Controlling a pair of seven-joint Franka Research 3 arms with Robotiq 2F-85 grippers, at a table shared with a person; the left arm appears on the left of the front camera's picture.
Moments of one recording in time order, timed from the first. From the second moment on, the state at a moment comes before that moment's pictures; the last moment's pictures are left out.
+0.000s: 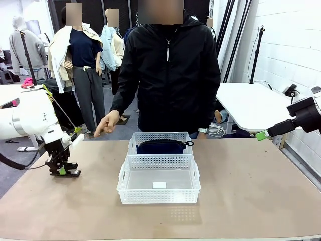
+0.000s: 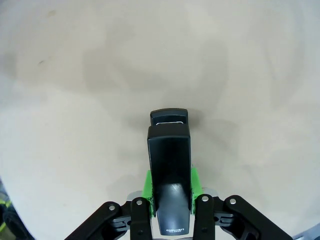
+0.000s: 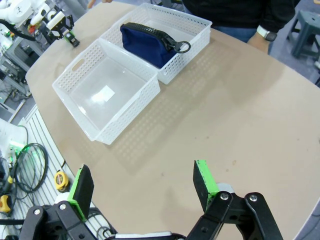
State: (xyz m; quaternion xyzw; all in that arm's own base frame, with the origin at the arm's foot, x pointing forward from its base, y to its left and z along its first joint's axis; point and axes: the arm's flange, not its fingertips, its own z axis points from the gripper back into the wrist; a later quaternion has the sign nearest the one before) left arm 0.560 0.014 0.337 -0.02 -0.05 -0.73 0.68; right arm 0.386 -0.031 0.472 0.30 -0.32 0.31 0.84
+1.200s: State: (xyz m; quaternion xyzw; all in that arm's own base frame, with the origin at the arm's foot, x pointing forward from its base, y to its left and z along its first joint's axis) left arm 0.536 0.086 0.574 0.00 -0.10 -0.38 0.92; right arm 0.386 -0.031 0.472 0.30 -0.32 0.31 0.84
